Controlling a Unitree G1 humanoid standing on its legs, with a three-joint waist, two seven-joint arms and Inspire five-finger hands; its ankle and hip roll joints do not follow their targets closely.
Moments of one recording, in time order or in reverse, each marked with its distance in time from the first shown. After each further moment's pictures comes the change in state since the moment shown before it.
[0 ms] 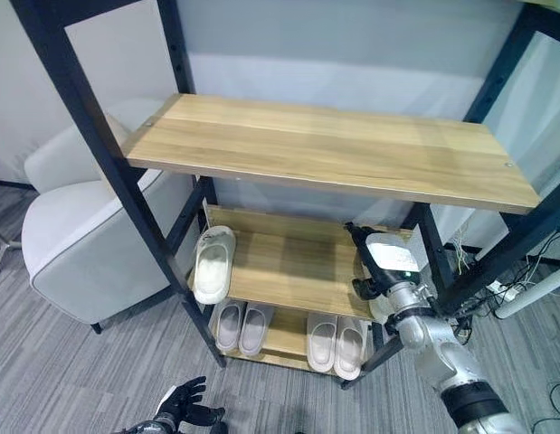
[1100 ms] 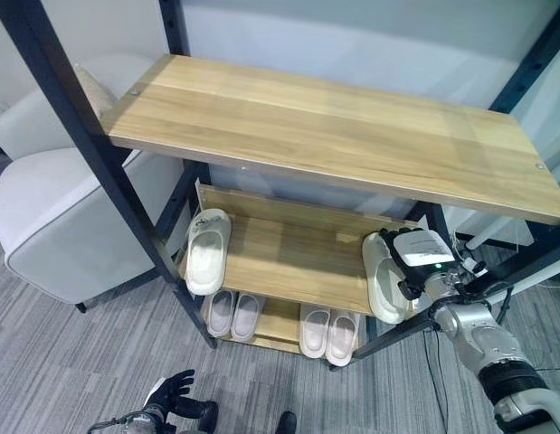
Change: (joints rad) left arm -0.033 0.047 0.007 0.030 0.020 -0.002 0.001; right arm -0.083 -0.179 0.075 0.209 -0.147 0.009 0.008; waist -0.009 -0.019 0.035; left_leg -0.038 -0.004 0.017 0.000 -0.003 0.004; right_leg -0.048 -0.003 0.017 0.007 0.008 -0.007
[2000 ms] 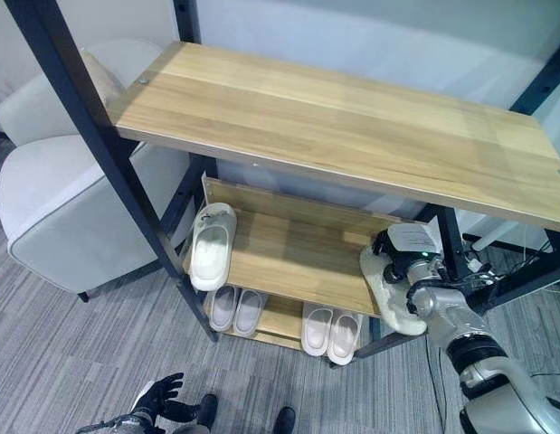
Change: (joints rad) left arm 0.020 0.044 0.001 0.032 -0.002 -0.014 0.005; right arm -0.192 0.135 0.110 0.121 0.248 0.035 0.017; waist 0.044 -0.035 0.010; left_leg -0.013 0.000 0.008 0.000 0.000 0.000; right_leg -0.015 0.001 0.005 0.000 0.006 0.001
